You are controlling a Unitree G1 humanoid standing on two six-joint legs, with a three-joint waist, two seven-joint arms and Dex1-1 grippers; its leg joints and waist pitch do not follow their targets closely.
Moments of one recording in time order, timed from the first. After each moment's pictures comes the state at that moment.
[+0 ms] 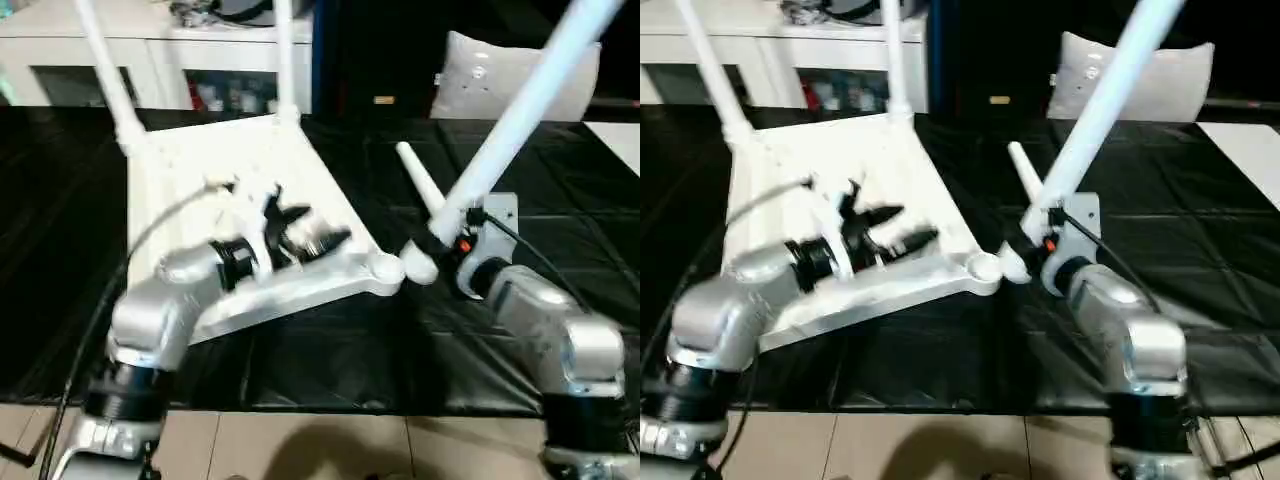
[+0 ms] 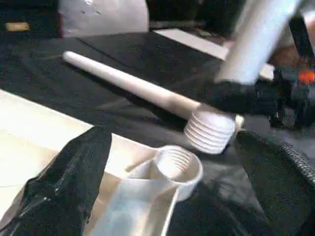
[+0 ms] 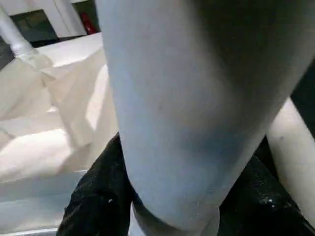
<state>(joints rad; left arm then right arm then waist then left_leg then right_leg) -0.46 0.28 -0.13 -0.02 -0.38 0.59 -0.64 -0.37 -0.20 -0.15 -0.13 0.36 0.83 0.25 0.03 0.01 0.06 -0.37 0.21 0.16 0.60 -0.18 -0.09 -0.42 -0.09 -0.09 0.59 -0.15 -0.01</state>
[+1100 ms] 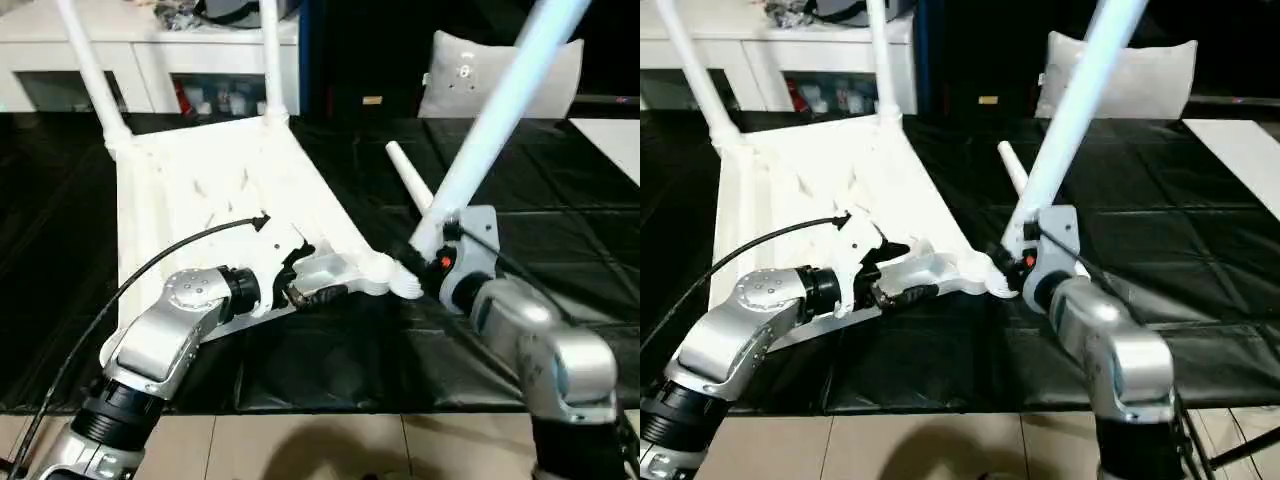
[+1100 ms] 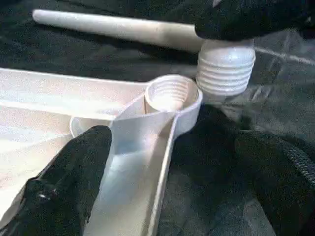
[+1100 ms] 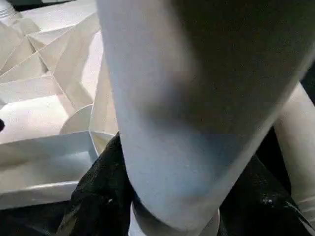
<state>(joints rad) -0.40 0.39 -0.28 -0.02 -0.21 0.51 -0.71 -0.30 -0.19 -0.05 -0.24 0.32 0.91 0.19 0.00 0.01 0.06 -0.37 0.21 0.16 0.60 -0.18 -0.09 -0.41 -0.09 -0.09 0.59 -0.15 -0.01</state>
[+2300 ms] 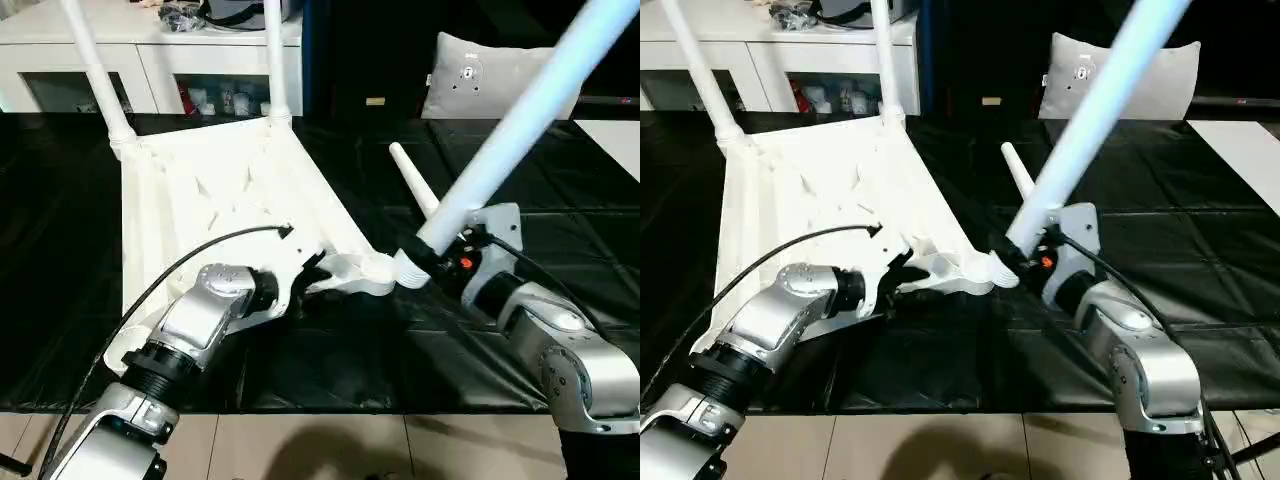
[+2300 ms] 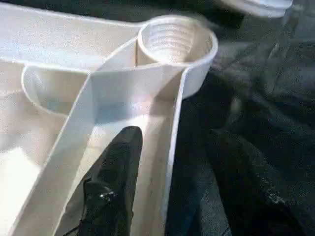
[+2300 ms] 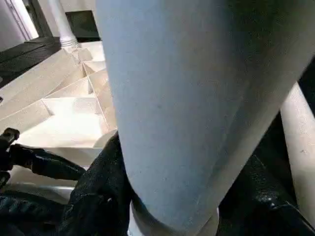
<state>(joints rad) -0.56 0.30 -0.34 0.41 -0.13 0.42 -0.82 -0.23 -0.29 -0.07 -0.18 0.35 0.62 0.44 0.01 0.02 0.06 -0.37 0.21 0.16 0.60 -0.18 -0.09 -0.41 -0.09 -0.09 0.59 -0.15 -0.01</state>
